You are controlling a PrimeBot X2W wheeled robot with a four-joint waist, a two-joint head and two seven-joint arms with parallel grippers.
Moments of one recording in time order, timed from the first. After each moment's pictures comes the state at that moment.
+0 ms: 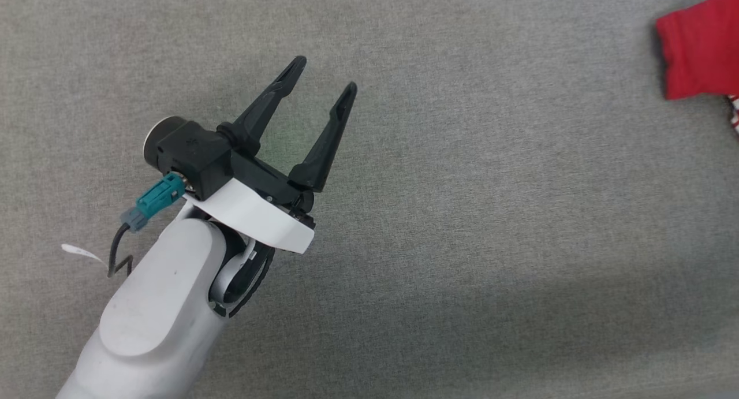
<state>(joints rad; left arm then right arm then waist) -0.62 0.34 -0.55 0.16 -0.54 -0.13 -0.26 -0.85 -0.86 0.19 0.60 0.46 0.13 0.40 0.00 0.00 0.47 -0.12</state>
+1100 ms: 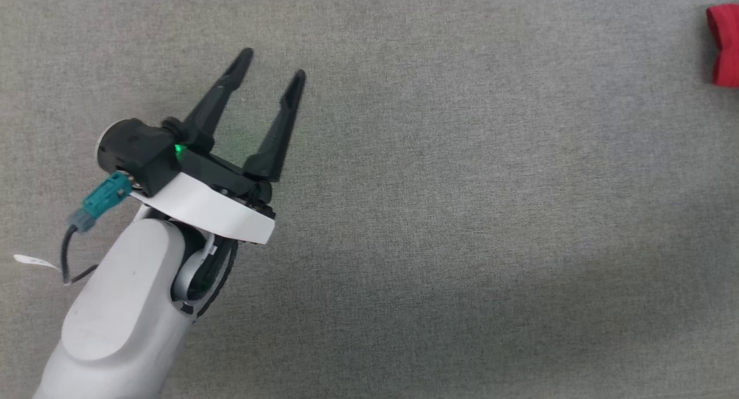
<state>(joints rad) -0.59 0.38 -0.46 0.15 -0.55 -0.13 -0.26 -1.06 -0.67 -0.09 1.03 0.10 0.13 0.10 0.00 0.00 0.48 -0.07</state>
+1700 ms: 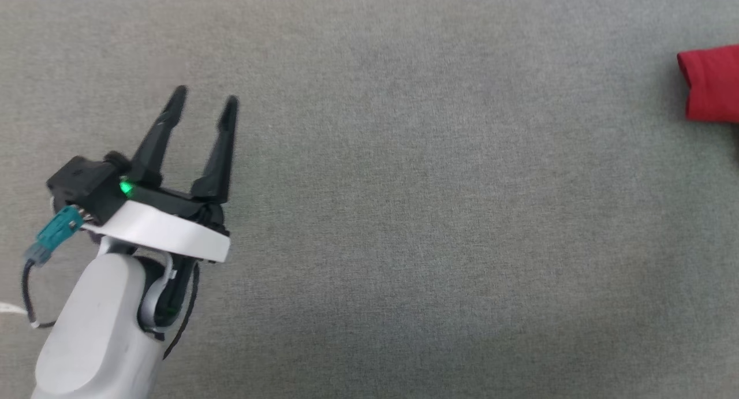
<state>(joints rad) -0.45 0.36 -0.28 0.18 -0.54 -0.13 -0.26 -0.94 -0.53 0.07 0.92 0.26 0.13 -0.04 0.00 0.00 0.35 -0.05</state>
